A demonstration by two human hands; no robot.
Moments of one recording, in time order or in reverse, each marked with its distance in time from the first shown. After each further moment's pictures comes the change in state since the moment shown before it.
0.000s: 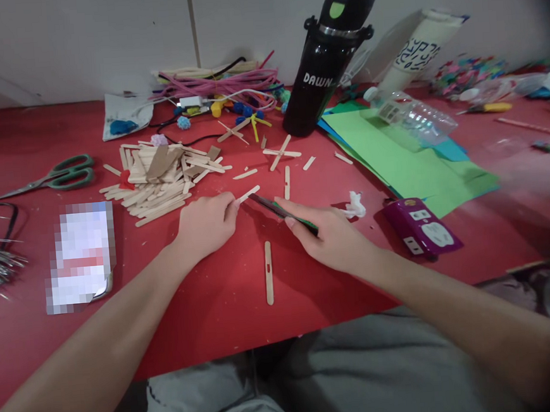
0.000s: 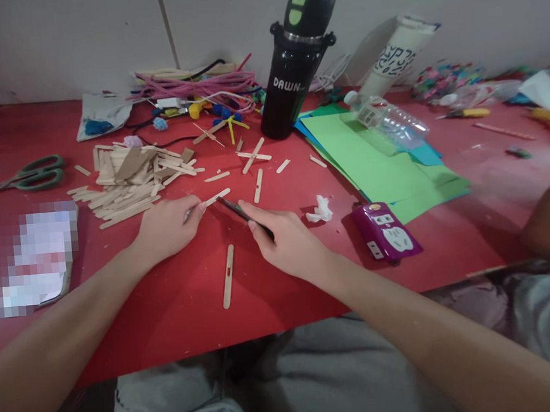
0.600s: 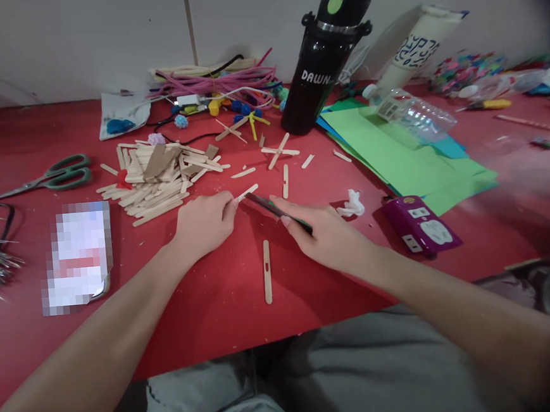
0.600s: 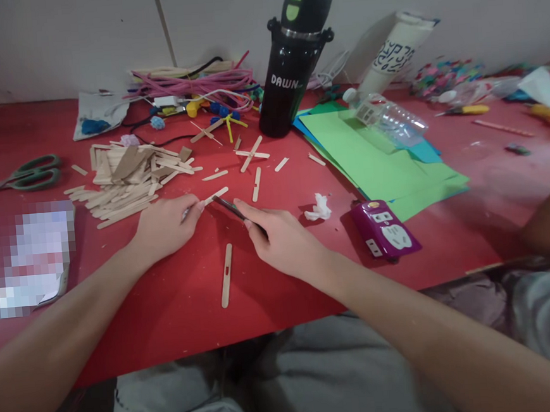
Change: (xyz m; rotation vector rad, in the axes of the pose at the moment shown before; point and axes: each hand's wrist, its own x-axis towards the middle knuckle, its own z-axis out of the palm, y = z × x) left_hand 0.000 0.000 0.000 -0.014 0.002 0.008; right_hand 0.003 -0.005 -0.001 -0.001 -0.025 -0.029
